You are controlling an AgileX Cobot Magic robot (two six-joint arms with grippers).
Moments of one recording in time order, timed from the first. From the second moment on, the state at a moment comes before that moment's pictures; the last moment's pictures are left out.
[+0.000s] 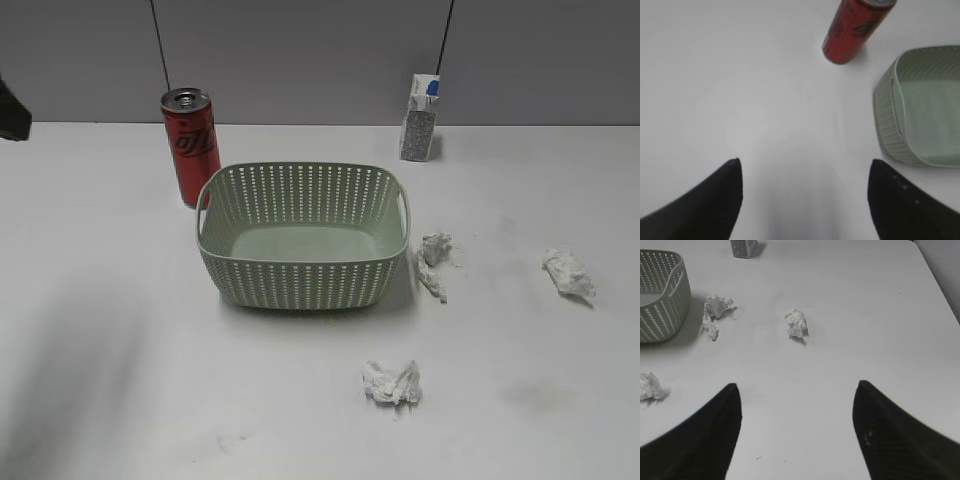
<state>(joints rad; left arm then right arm) -0.18 1.29 -1.05 -0.26 0.82 0.16 0.03 -0.01 -0.42 0.11 0.94 -0.02</state>
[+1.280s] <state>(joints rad) -0.47 2.06 -1.55 -0.16 0.97 -0.11 0.03 -0.01 -0.42 0.11 0.94 -0.02</state>
